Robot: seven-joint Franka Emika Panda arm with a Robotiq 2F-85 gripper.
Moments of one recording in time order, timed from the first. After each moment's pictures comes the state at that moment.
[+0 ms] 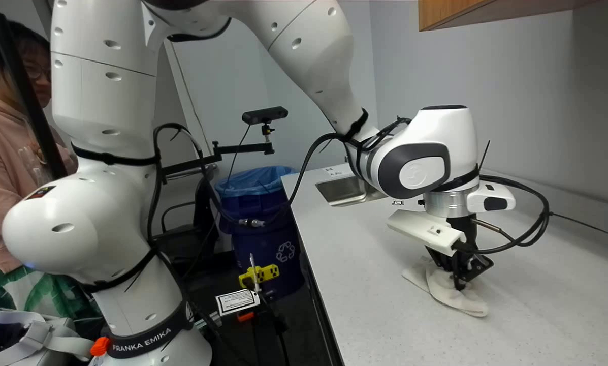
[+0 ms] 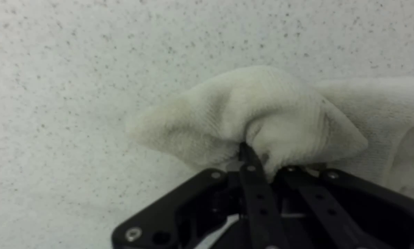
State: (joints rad) arm -0.15 0.38 -0.02 -2.24 -0.03 2.71 -0.26
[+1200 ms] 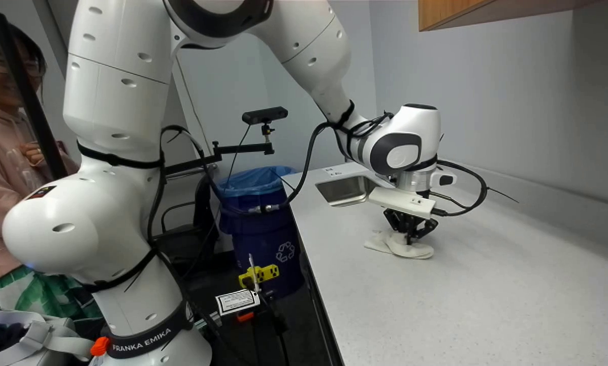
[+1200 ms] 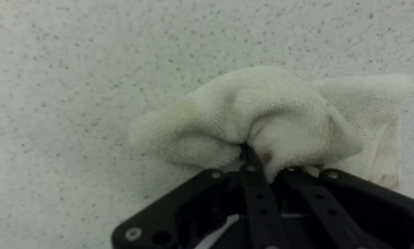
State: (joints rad) arm -0.15 0.47 0.25 -2.08 0.05 2.54 -0.49
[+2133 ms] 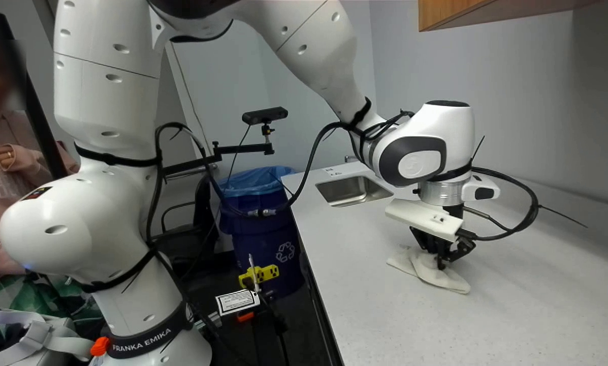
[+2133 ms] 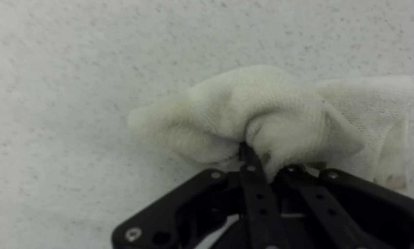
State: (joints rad) arm -0.20 0.40 0.11 -2.17 0.09 2.60 -0.48
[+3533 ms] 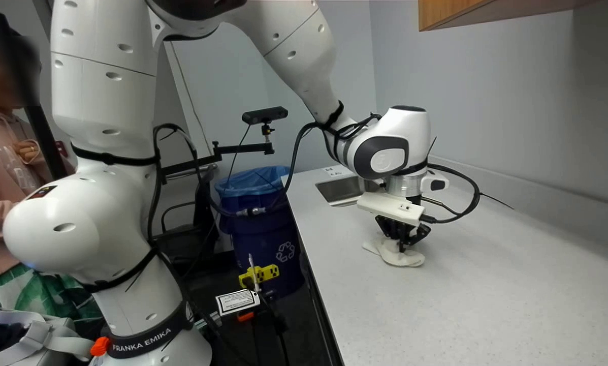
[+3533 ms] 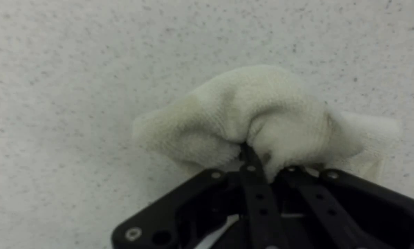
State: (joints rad) arm -0.14 0.37 0.22 -2.23 0.09 2.60 -0.51
